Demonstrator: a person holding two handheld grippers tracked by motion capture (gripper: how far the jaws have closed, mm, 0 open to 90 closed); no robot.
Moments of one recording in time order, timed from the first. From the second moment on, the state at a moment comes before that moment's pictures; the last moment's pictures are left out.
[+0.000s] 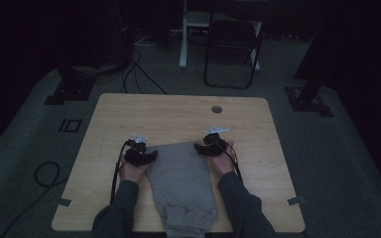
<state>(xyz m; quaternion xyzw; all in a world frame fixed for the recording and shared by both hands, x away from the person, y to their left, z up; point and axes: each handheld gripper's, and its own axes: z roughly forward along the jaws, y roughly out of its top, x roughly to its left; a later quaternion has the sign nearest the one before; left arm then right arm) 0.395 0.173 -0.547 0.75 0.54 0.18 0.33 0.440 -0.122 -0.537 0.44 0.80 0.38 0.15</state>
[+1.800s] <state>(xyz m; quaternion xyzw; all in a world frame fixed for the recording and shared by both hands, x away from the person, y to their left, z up) 0.347 0.170 -0.499 0.77 0.44 0.14 0.44 0.379 -0.153 -0.497 0.35 0.81 0.45 0.15</state>
